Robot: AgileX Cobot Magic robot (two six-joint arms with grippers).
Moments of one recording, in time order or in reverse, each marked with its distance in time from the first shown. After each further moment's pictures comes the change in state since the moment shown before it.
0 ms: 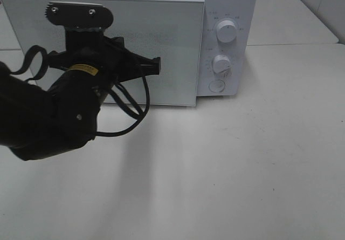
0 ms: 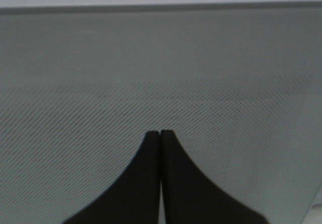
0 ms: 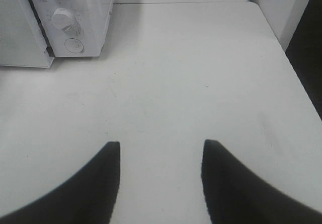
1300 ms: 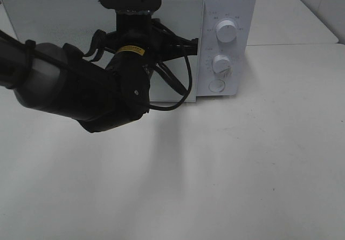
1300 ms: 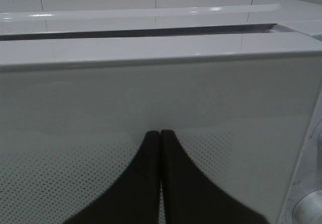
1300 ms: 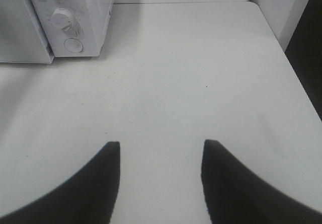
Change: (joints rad) left arm -0.002 0.171 -0.284 0.004 0.015 0.065; right arm 0.000 0.000 0.000 -0.001 0.000 0.000
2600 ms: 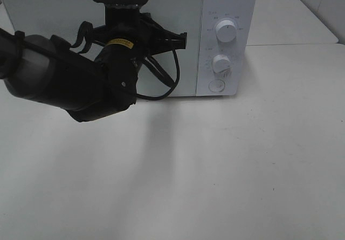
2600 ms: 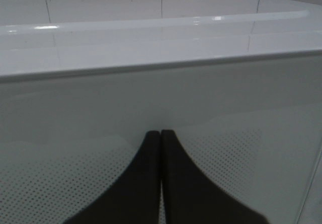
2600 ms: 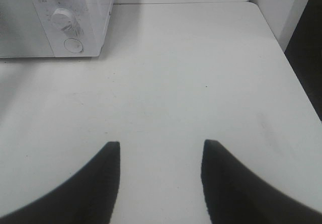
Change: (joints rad) left arm 0.072 0.002 0.000 0.070 0.020 -0.028; right arm 0.000 0.000 0.000 -0.001 0.000 0.000
